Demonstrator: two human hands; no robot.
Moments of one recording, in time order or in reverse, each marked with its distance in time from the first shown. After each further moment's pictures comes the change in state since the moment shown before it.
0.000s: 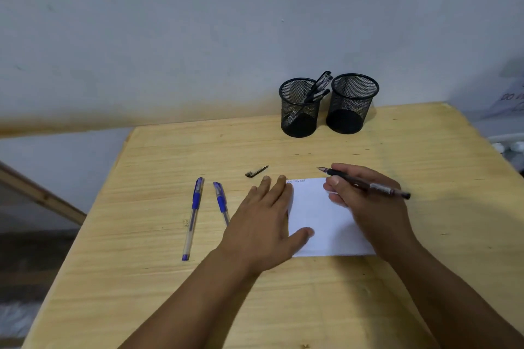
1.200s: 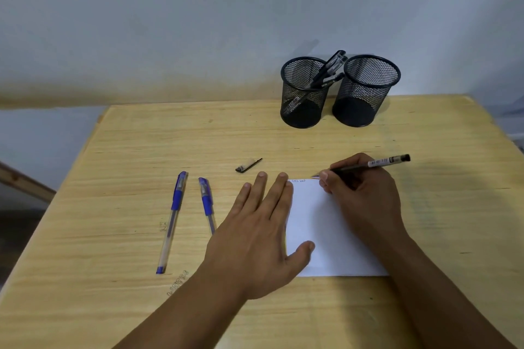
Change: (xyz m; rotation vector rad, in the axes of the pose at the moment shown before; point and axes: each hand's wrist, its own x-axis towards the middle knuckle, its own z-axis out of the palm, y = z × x) left_hand 0.000 -0.003 0.012 0.115 -0.028 0.022; right_hand 0.042 0.023 0.018 -0.429 0.008 -0.182
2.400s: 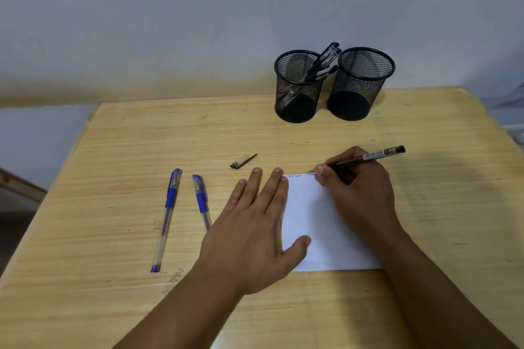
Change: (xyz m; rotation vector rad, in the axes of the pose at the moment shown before) left_hand 0.002 0.000 0.001 -0.002 -0.006 -0.007; right_hand 0.000 -0.001 0.000 0.030 0.001 0.045
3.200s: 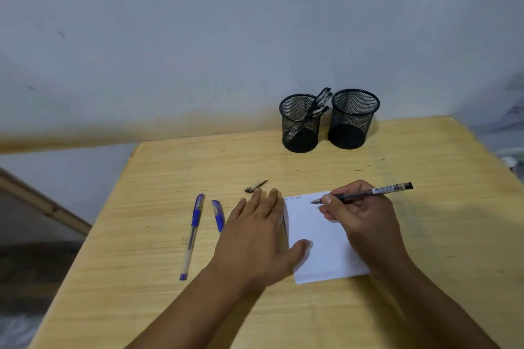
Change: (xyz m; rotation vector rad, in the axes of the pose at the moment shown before) left_hand -0.004 0.005 -0.031 -0.007 0.043 -0.124; right_hand -0.034 -0.021 -0.021 0.294 -0.021 0.018
